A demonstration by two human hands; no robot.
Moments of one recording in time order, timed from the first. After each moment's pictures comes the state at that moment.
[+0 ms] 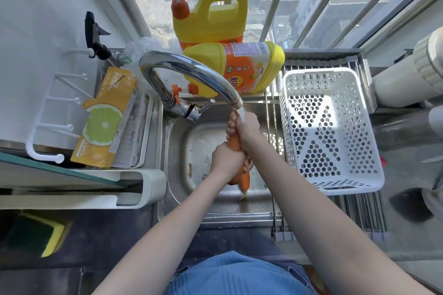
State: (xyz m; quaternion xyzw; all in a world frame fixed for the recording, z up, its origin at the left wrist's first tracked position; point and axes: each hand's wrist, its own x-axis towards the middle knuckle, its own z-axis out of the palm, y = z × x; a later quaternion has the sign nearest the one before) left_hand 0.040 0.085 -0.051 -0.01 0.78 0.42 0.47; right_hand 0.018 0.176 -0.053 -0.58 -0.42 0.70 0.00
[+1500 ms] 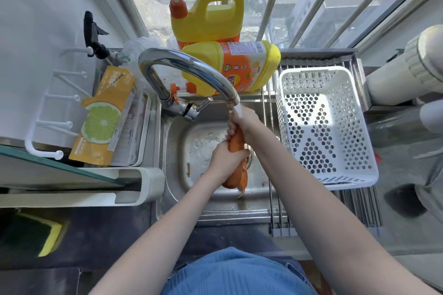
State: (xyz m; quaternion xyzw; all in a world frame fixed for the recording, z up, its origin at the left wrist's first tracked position) left_hand 0.042 0.075 -0.053 0.04 0.73 0.48 0.49; right_hand 0.022 0.182 -0.039 -0.52 -0.50 0.69 -0.06
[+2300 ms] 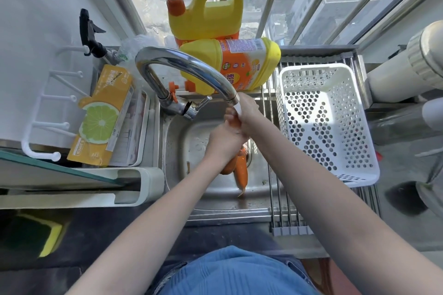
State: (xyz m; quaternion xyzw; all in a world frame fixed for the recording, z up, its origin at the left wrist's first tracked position) left_hand 0.018 0.100 -0.029 0.18 0.83 0.36 0.39; right_hand 0.009 0.194 -0.023 -0.53 -0.46 0.71 -0.02
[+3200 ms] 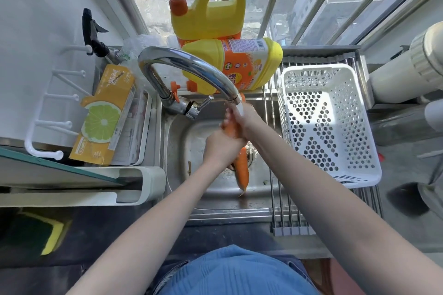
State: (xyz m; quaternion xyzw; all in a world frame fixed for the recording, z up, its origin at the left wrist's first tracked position) left_hand 0.020 0.088 -0.040 0.05 0.81 0.40 0.43; right_hand 0.011 0.185 -0.035 -0.52 -0.43 0.73 -0.05
